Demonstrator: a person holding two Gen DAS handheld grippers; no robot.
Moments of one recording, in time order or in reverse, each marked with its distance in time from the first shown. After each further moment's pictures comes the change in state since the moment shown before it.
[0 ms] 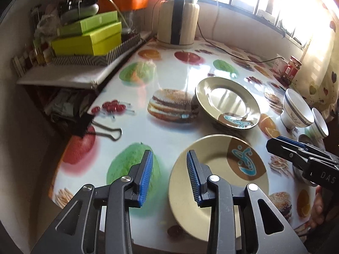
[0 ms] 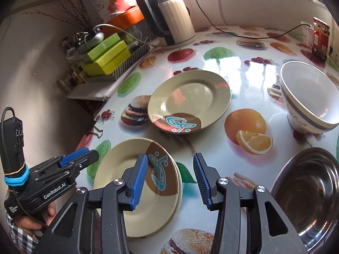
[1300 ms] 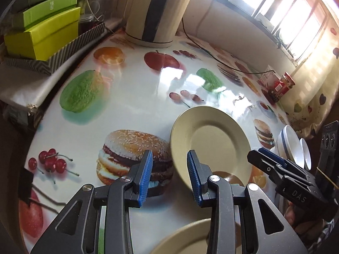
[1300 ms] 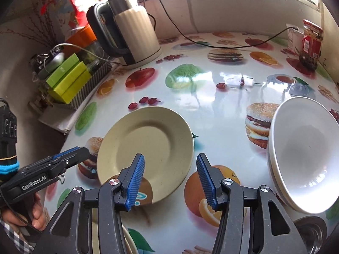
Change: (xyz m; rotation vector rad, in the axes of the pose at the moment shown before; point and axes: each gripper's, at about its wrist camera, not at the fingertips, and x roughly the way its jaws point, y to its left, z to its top) left arm 0.096 -0.010 0.092 -0.057 0.109 -0.257; right arm 0.048 -0.051 0.071 0.079 -0.046 -0.161
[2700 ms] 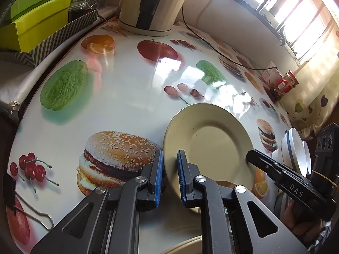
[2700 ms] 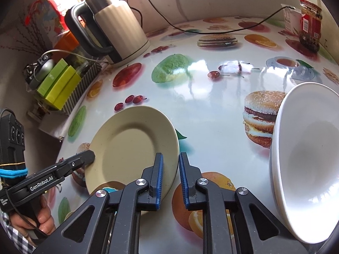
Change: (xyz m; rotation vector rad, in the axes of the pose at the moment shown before) left arm 0.030 -0.002 0.009 -0.022 0.060 -0.034; right arm 0.022 -0.023 0.006 0.097 0.052 0.029
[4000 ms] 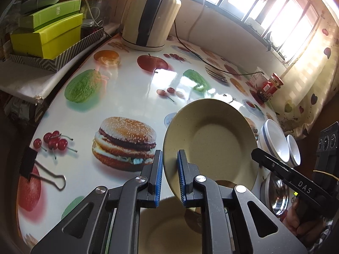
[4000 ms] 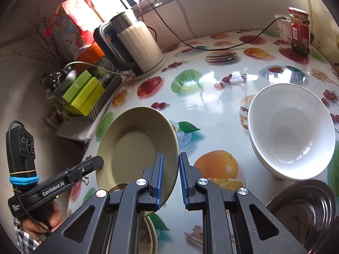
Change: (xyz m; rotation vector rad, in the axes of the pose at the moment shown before) left arm -0.067 -0.016 -0.038 0.012 -0.090 0.003; right arm -0.070 0.016 -0.029 0.006 -0.088 0.085
